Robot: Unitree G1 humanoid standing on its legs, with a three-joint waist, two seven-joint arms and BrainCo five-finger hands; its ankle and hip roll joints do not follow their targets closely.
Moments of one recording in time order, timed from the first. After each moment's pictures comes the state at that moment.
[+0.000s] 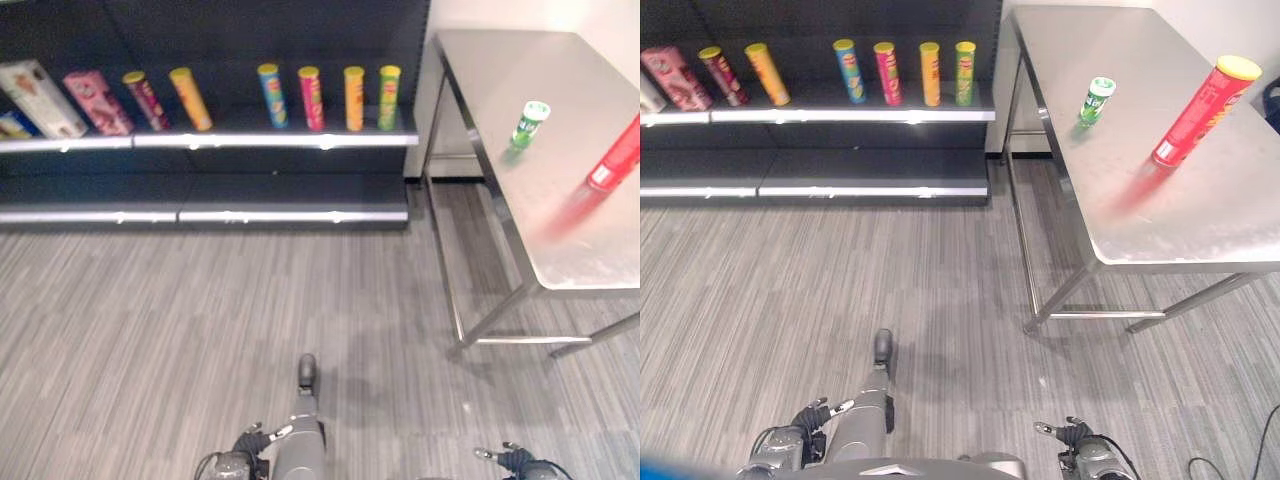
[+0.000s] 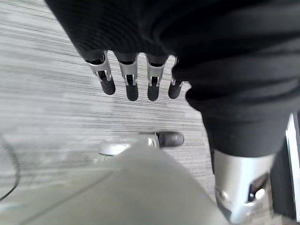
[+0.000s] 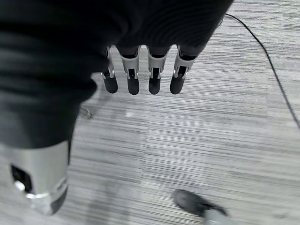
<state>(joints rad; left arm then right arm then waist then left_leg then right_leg) -0.05 0.23 -0.15 1.18 -0.26 -0.05 0.04 -0.05 -0.35 0.20 1.23 0.15 -0.01 -0.07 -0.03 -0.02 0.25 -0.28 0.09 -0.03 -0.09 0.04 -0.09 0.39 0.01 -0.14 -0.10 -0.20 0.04</state>
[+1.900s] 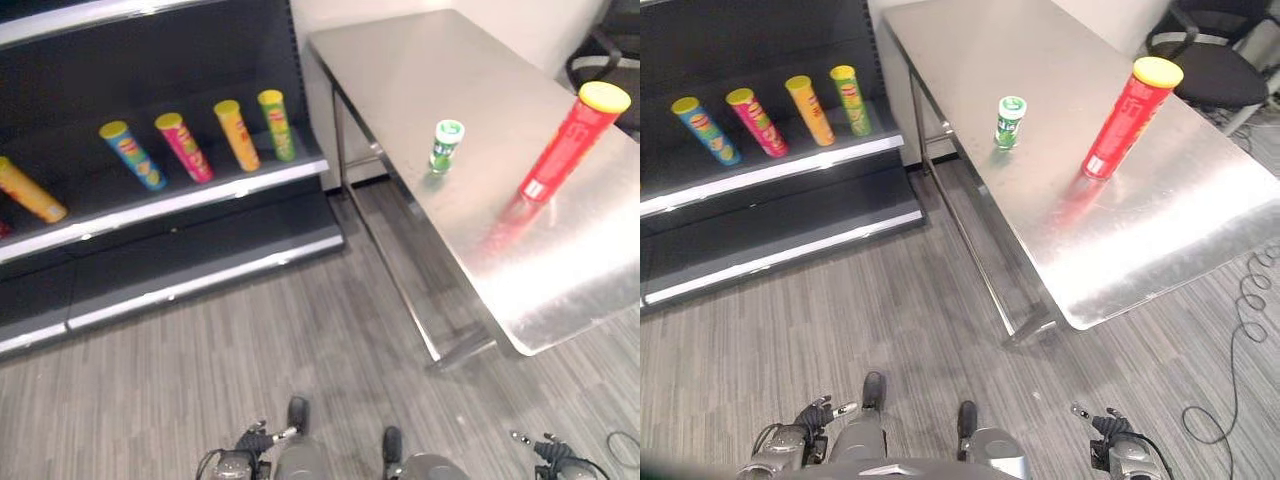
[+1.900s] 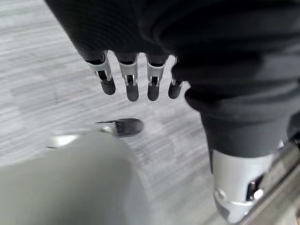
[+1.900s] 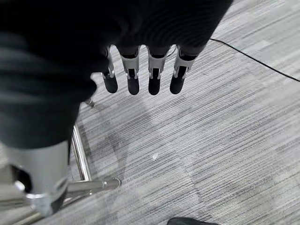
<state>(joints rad) -0.05 0.25 -0.19 1.15 -0.22 -0.07 0.03 0.00 -0.40 -0.01 1.19 0.24 -0.02 -0.09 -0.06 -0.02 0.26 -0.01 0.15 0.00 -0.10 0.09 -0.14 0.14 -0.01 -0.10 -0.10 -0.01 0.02</state>
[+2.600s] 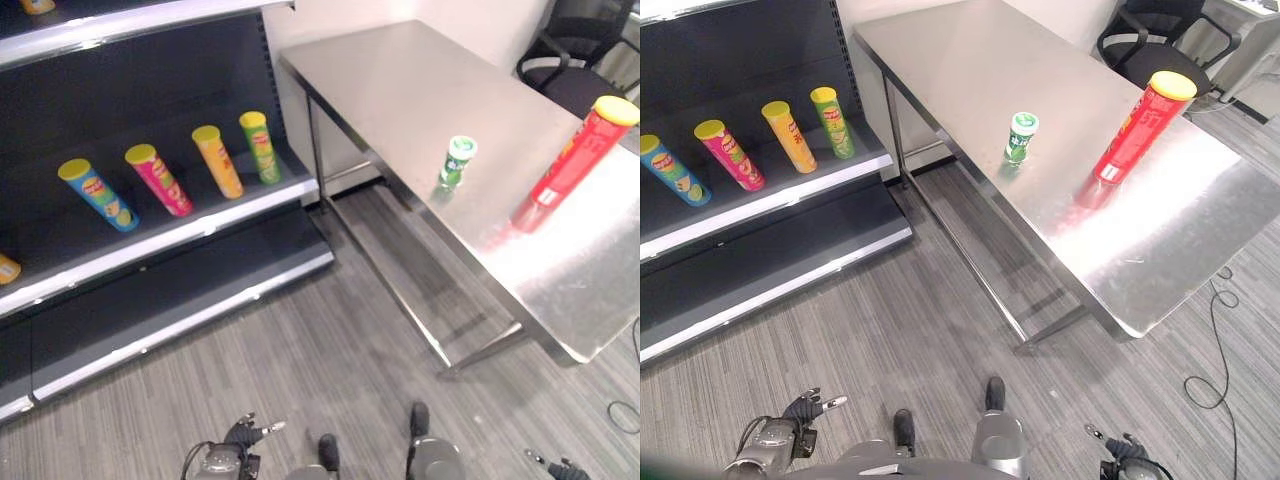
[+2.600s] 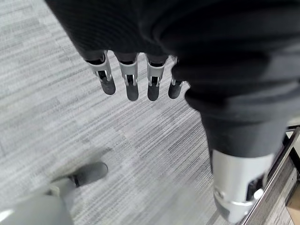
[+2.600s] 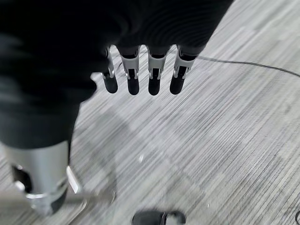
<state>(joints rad) -0.07 0.31 -0.19 1.17 -0.21 -0.08 0.04 0.09 -0.39 -0.13 1.19 0.29 -0.01 -0.12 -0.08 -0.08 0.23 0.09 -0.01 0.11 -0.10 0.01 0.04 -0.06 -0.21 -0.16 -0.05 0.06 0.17</state>
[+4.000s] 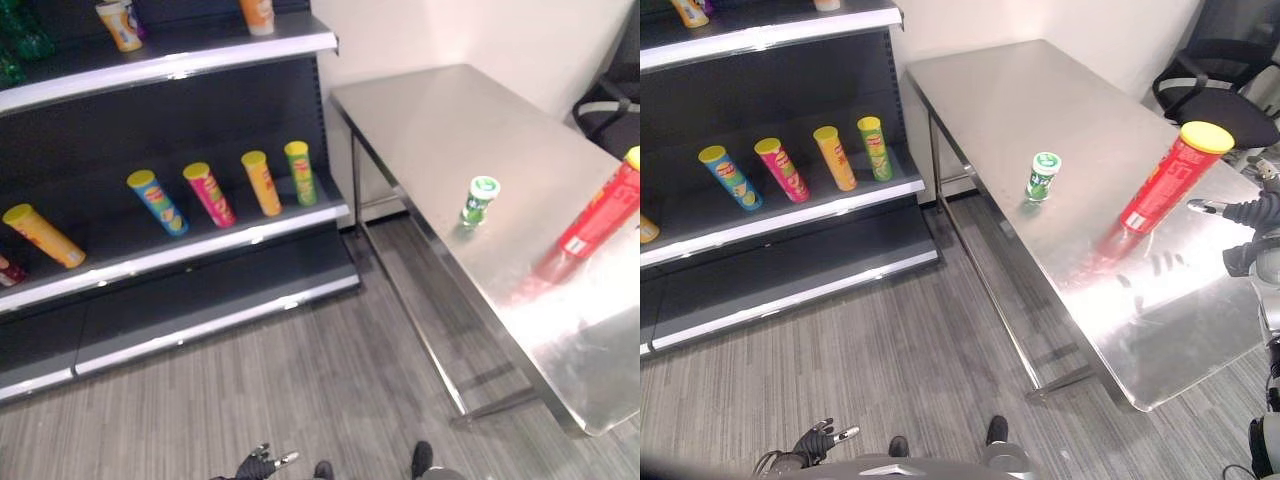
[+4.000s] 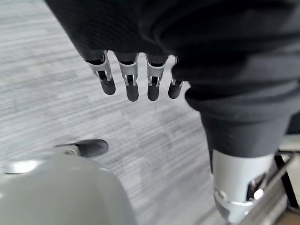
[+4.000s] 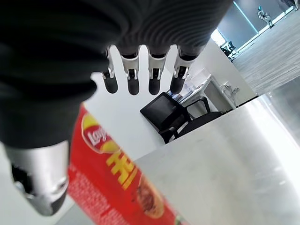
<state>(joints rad) 0.10 0.23 -0.15 1.07 -0.20 -0.08 0.04 -0.41 -1.10 0.01 0.71 0.15 -0.08 -0.14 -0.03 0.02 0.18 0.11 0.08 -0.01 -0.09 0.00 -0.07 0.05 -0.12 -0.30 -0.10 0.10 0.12</state>
